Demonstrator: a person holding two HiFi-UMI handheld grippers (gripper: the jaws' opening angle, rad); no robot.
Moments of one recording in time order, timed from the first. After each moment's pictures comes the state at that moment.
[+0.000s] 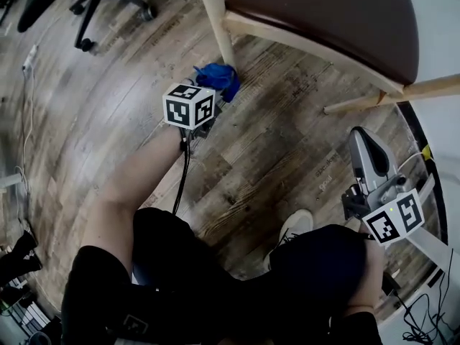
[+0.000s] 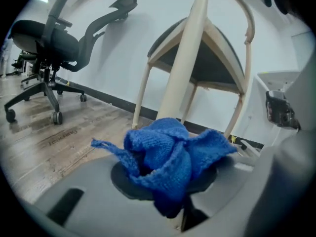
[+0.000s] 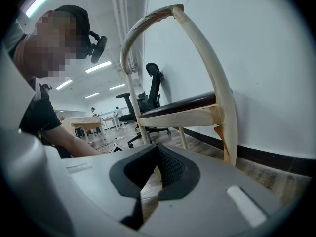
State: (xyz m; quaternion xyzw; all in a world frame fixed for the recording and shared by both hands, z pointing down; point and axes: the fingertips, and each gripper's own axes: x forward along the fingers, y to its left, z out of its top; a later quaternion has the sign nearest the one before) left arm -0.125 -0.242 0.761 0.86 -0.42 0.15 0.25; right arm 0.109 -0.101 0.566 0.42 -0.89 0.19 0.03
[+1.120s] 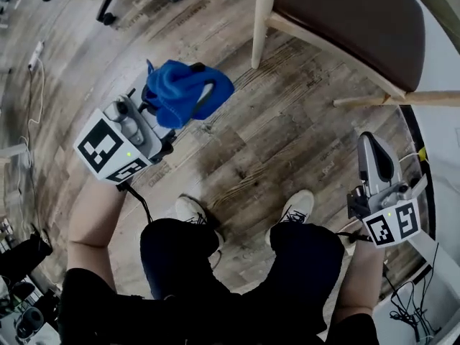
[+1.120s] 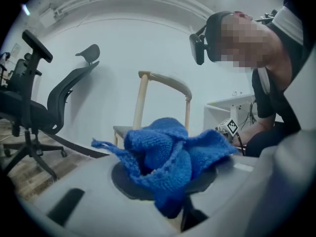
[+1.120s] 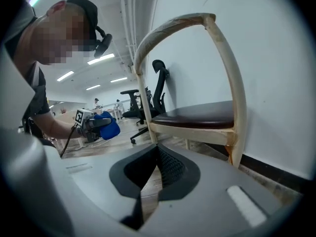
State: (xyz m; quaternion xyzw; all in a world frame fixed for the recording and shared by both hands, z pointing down) left arm -0.175 -0.105 0.465 0.95 -0.29 0.04 0.08; right arm 0.086 -0.073 0.507 0.42 -0.89 0.18 0.08
